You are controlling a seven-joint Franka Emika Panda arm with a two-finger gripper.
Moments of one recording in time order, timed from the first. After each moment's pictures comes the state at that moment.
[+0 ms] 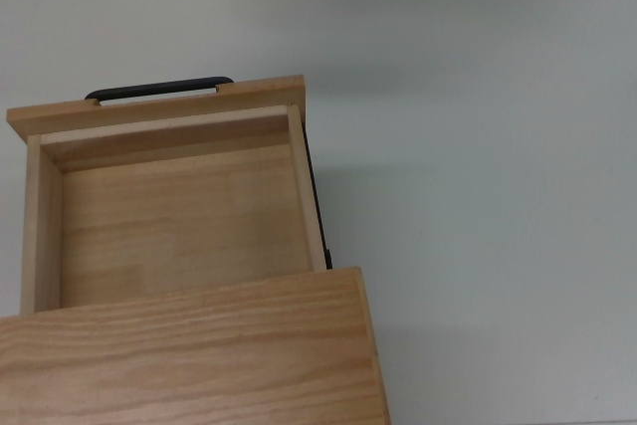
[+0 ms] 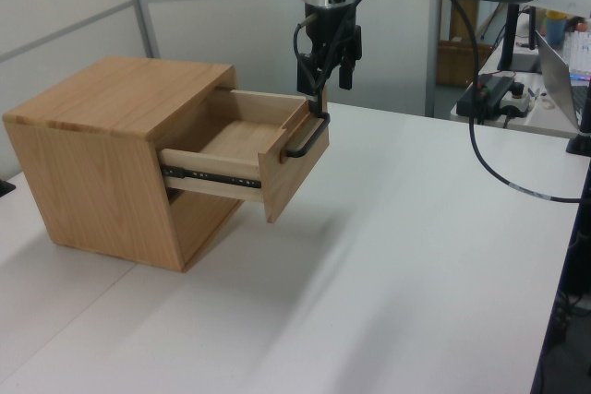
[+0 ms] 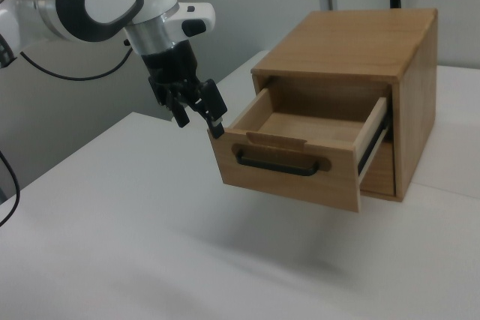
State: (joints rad) arm 0.03 0.08 0.00 -1.35 -0.06 1.52 0.05
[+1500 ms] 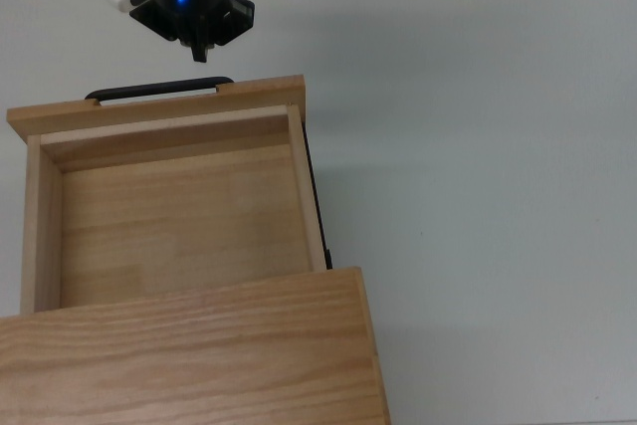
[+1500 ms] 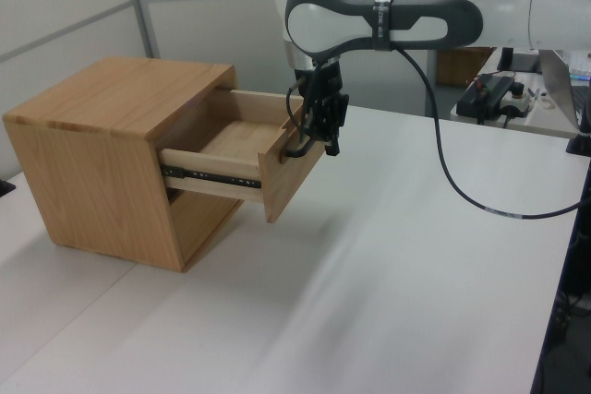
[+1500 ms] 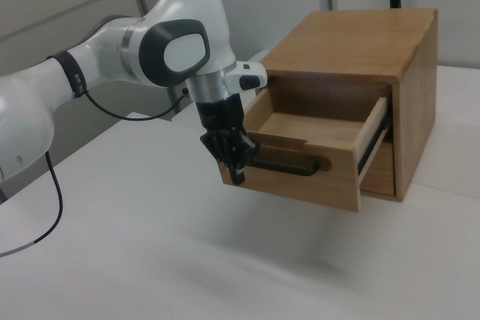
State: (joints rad) arm -0.01 0.25 -0.01 -1.37 -0.08 1.56 -0.02
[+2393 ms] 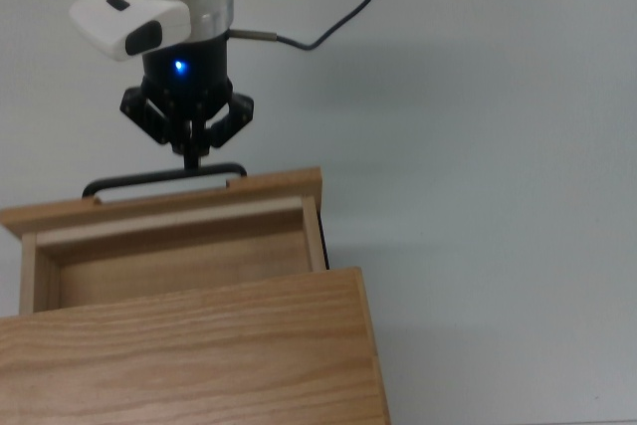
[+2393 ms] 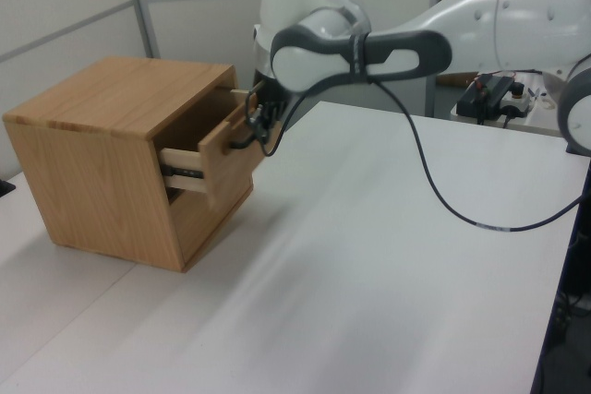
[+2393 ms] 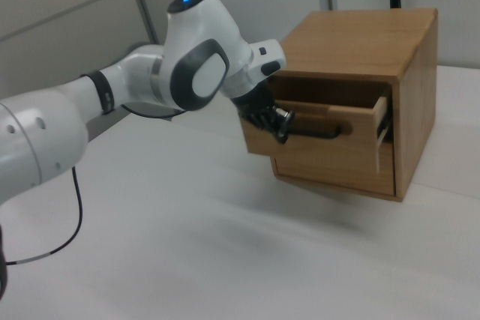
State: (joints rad) arm -0.01 0.36 0.00 -1.39 -0.08 2.16 -0.02
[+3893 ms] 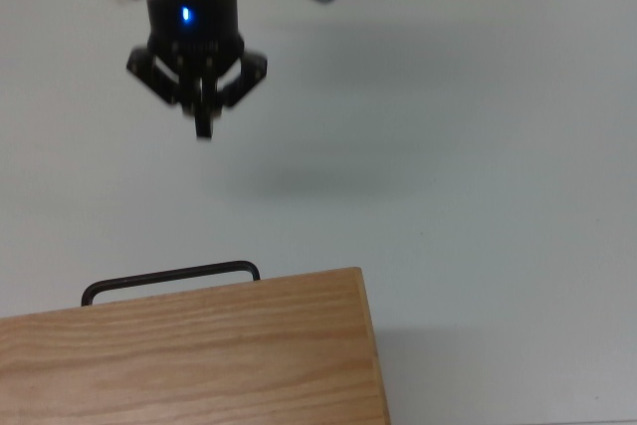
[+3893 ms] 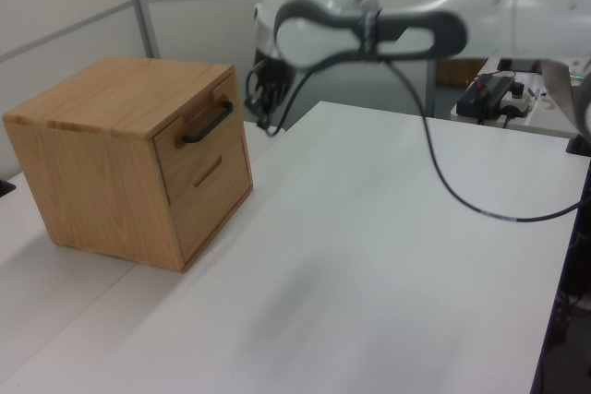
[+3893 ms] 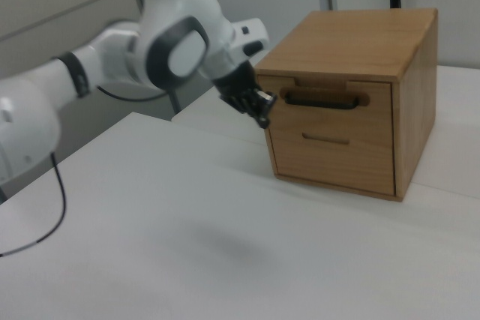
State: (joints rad) arm 0.00 0.26 0.00 -1.36 -0.04 1.97 -0.02
